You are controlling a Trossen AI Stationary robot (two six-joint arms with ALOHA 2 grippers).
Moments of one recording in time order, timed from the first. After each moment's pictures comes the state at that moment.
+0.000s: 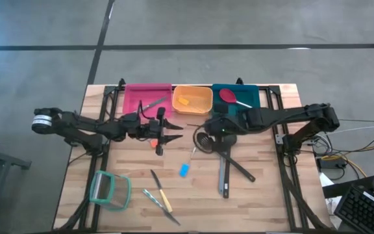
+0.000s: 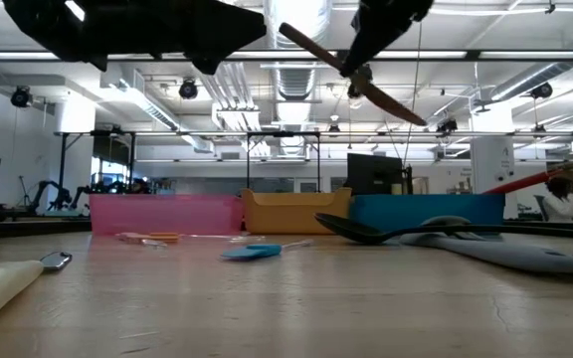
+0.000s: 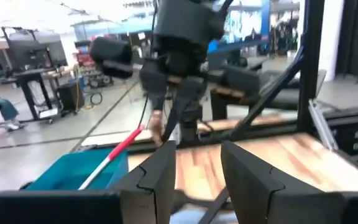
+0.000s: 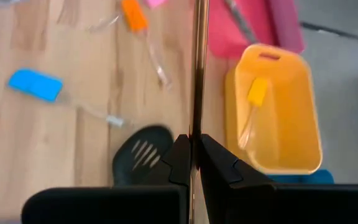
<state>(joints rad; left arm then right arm) 0.04 1.23 0.56 0.75 0.08 0.13 0.07 1.52 1.39 -0.83 0.34 -0.05</state>
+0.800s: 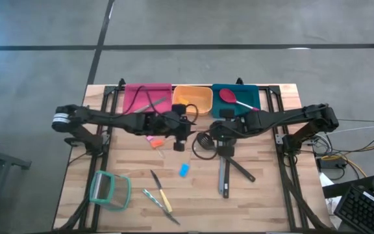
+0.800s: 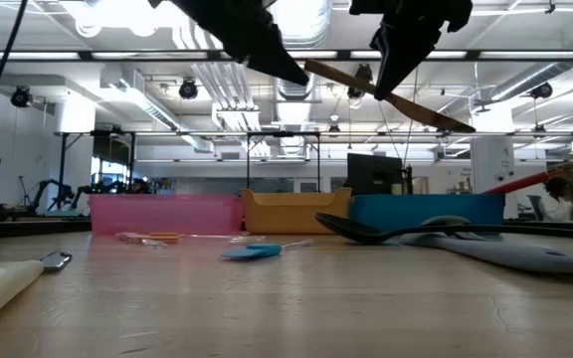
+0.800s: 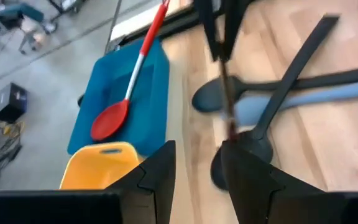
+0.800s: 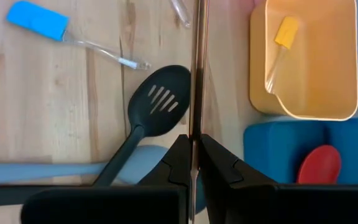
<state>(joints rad) 0.00 1.52 1.20 -0.21 -0.26 0.37 0.09 1.53 1.37 -1.00 0.31 0.06</state>
